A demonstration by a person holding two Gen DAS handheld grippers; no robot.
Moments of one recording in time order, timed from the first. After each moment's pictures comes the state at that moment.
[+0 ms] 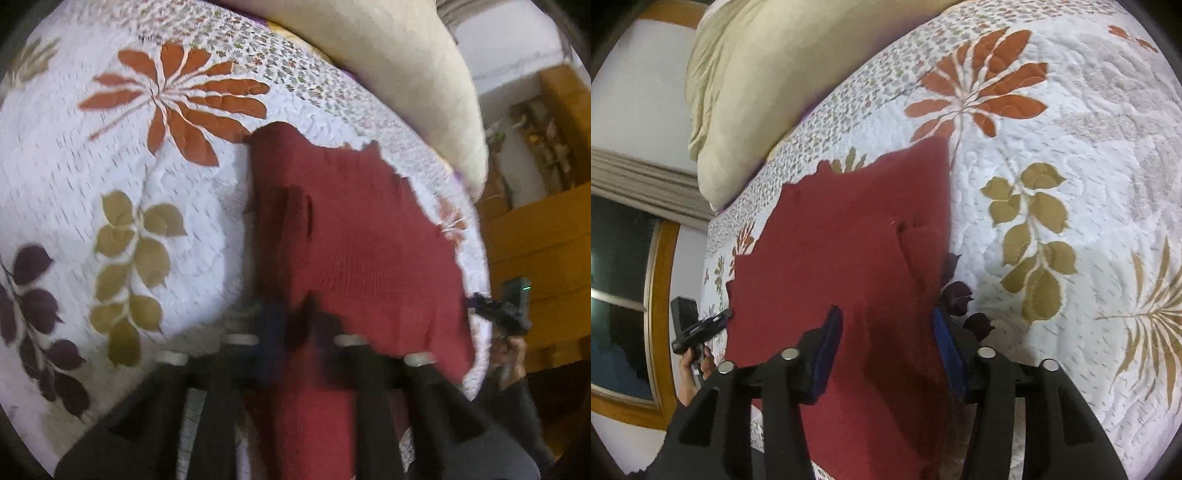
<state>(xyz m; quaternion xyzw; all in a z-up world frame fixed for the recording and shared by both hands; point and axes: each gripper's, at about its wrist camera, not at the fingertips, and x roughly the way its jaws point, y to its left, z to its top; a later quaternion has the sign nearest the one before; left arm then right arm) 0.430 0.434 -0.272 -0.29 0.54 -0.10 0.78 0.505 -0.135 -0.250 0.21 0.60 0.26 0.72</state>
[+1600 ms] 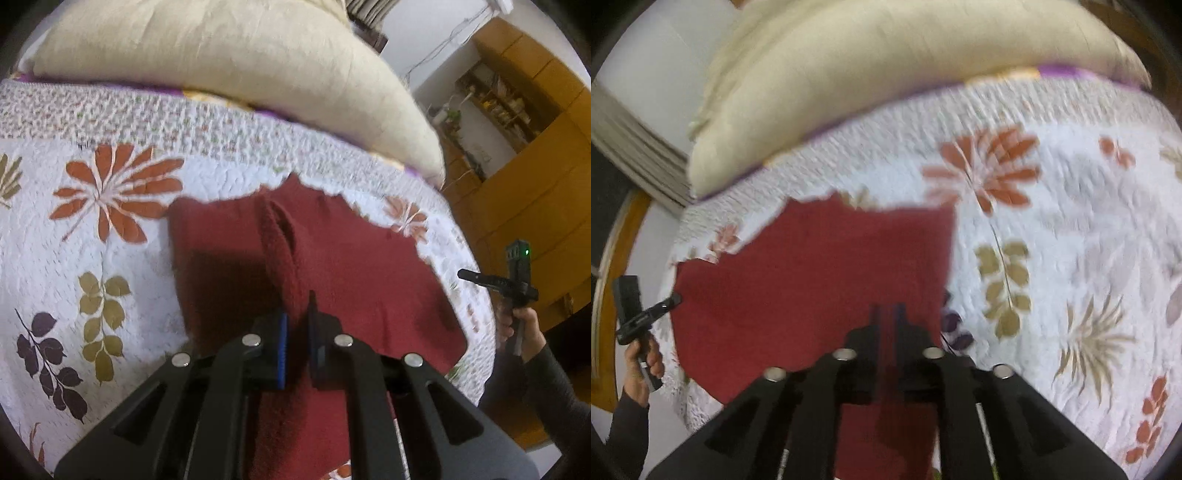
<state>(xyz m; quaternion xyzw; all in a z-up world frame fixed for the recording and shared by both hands) 0.413 0.390 -0.211 -0.23 0.48 -0.15 0.84 0.487 -0.115 -0.183 0.10 0.56 0.20 0.80</state>
